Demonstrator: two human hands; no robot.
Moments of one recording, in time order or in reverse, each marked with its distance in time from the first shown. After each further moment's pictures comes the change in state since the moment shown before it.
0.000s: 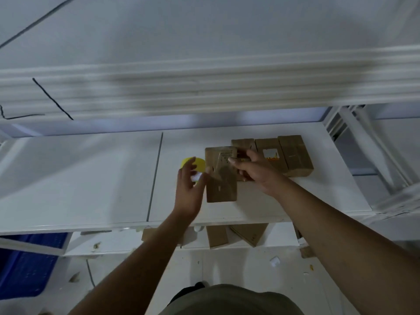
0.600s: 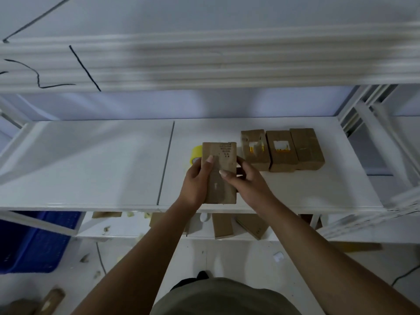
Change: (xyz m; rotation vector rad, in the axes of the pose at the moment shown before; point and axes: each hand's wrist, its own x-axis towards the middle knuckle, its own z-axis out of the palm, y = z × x) left_hand -0.027 0.028 -0.018 -0.307 -0.136 -0.183; right_hand -0.070 0.022 0.061 -0.075 0.018 -0.172
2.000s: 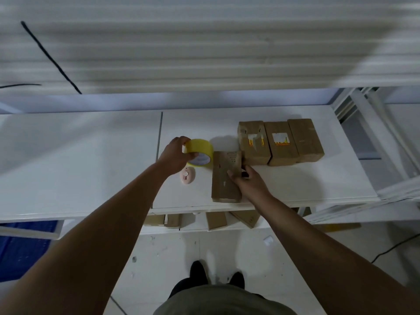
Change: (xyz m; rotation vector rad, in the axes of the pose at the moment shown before) left_hand 0.146 -0.014 -0.077 0.931 -0.112 0.054; right_hand 0.056 0.065 0.004 -0.197 0.186 0.322
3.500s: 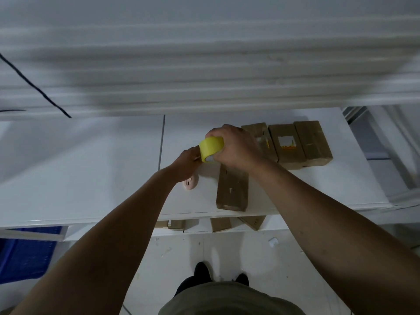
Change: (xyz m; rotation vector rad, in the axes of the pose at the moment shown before) left_hand 0.017 0.000 0.020 -0.038 -0.179 0.072; right_hand 0.027 -0.126 -0.001 -0.630 -0.007 -0.617
